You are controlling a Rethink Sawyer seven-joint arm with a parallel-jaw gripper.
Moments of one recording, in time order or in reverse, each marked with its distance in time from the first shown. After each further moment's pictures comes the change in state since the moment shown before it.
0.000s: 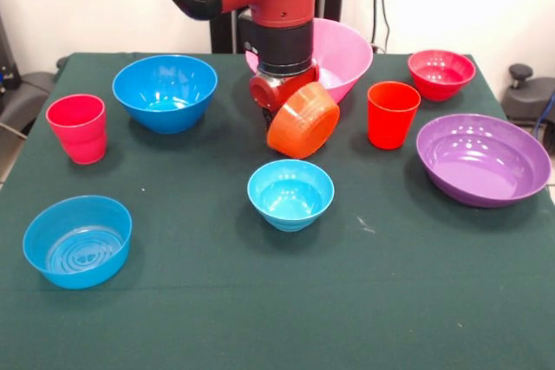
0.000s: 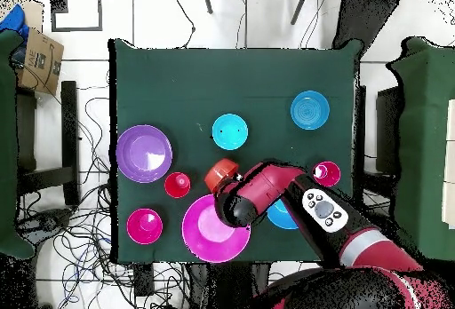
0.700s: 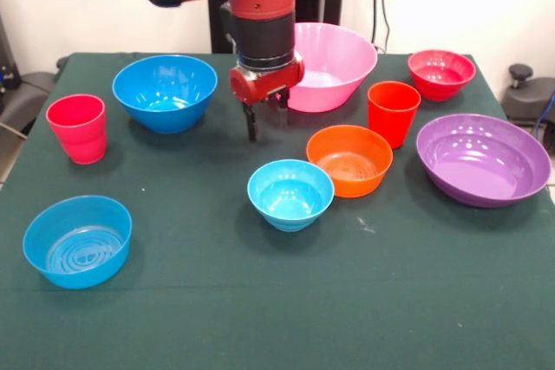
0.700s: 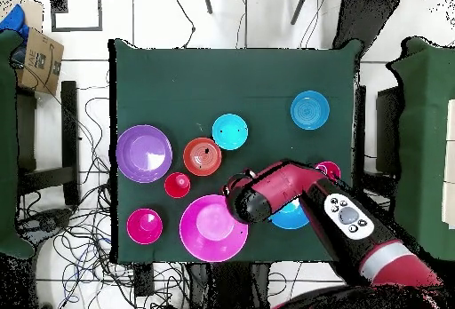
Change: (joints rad) arm -0.071 -0.042 0.012 0.001 0.113 0.000 0.000
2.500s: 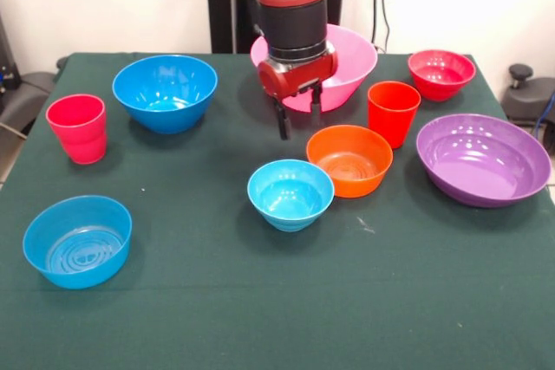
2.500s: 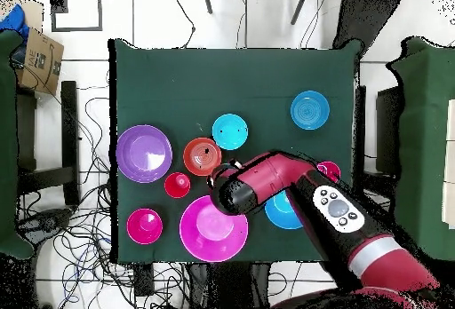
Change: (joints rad) arm 0.053 -0.040 0.037 0.000 0.112 0.003 0.000
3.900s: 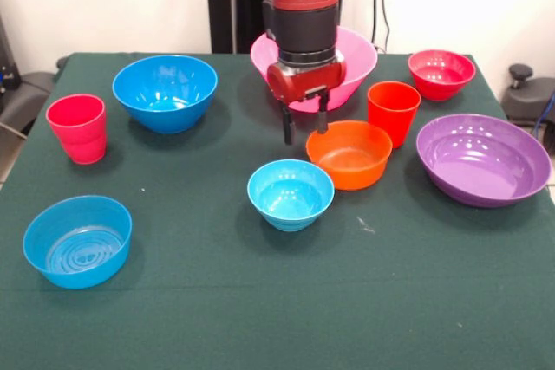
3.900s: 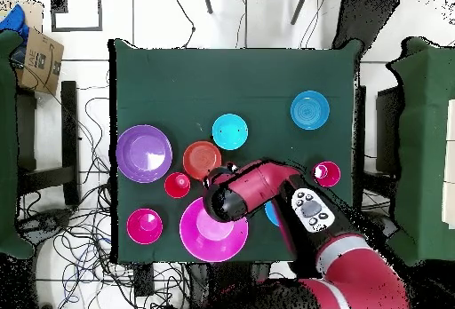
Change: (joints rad) arm 0.192 0.002 -0.249 -0.037 0.050 -0.200 0.082
